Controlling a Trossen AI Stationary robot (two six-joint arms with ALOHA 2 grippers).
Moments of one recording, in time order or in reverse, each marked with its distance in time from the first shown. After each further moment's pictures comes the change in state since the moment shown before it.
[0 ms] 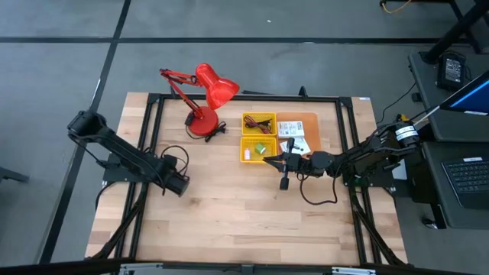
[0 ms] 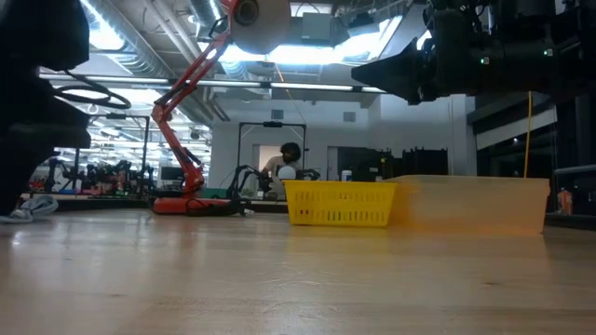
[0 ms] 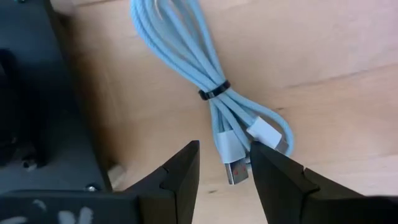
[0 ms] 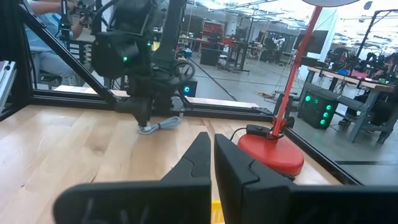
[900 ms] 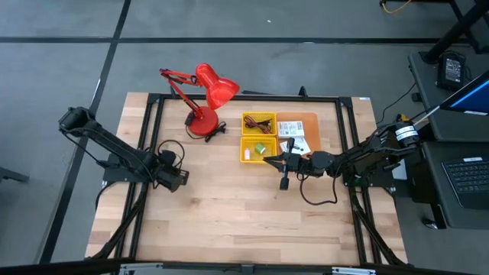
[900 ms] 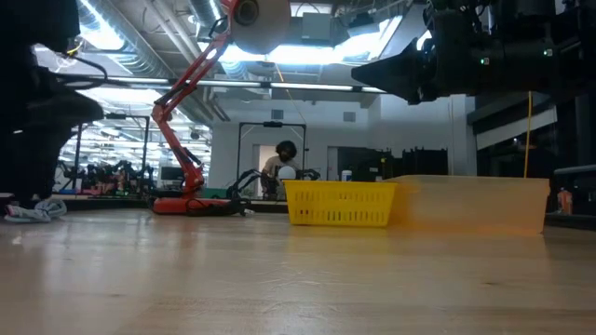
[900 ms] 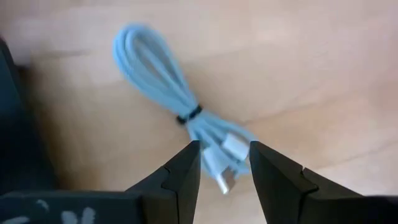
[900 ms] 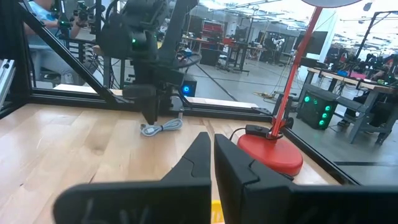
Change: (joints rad) left arm -0.002 -0.228 -0.082 0.078 -0.148 0.022; right arm 0.000 0.000 0.000 -0.001 0.000 -0.008
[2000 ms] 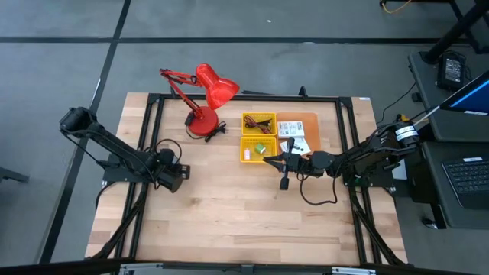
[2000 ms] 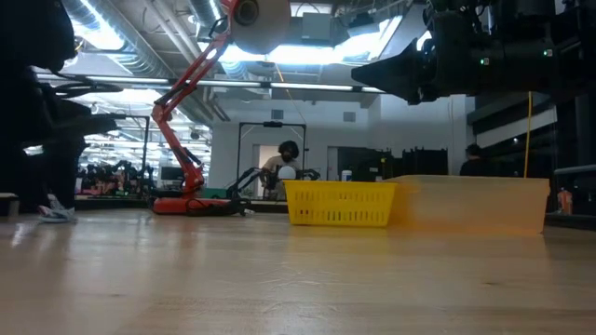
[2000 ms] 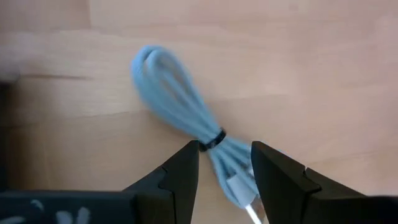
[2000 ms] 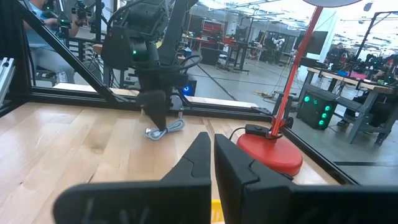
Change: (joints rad) left arm 0.000 0.030 -0.077 0.102 -0.152 -0.150; right arm 0.000 0.000 0.000 -0.003 0.000 -0.003
